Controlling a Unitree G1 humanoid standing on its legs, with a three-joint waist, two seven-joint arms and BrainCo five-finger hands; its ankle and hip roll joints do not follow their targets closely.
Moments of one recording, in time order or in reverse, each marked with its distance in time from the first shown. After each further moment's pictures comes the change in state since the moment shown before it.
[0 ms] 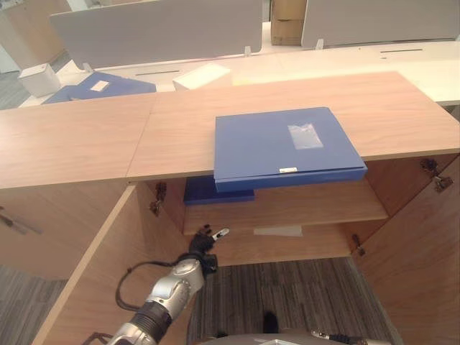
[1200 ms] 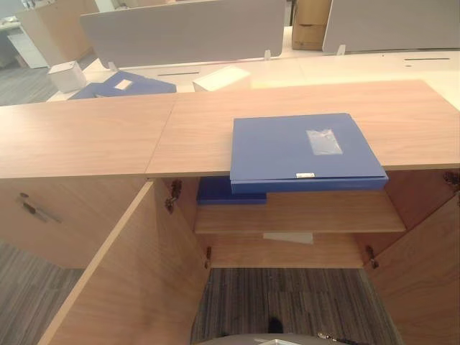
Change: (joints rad) left arm 0.197 -0.046 0.312 0.990 0.222 0.000 -0.164; right arm 0.009 -0.004 -0.066 0.089 0.028 -0.065 0.045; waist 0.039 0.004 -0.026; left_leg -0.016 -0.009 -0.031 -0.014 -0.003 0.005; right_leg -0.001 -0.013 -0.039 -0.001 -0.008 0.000
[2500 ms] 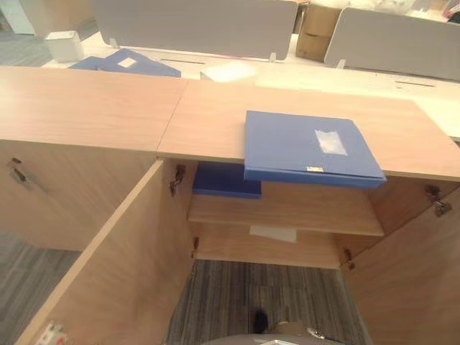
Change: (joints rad) left arm 0.000 0.026 -0.026 -0.038 -0.041 0.054 0.094; right arm -0.002 0.079 -0.008 0.032 0.040 -0.030 -0.001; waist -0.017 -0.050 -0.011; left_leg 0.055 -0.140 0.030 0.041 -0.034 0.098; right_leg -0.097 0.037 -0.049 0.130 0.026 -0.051
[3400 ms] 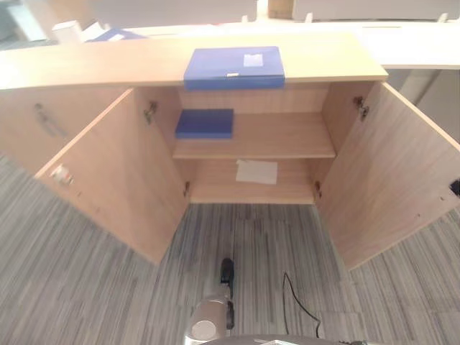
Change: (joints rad) left arm 0.027 -0.080 -0.026 0.001 -0.047 -0.009 0.010; right arm -0.057 -0.040 0.060 0.085 -0.080 0.061 0.024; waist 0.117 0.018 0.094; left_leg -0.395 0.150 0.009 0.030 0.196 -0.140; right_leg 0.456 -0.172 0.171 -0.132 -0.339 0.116
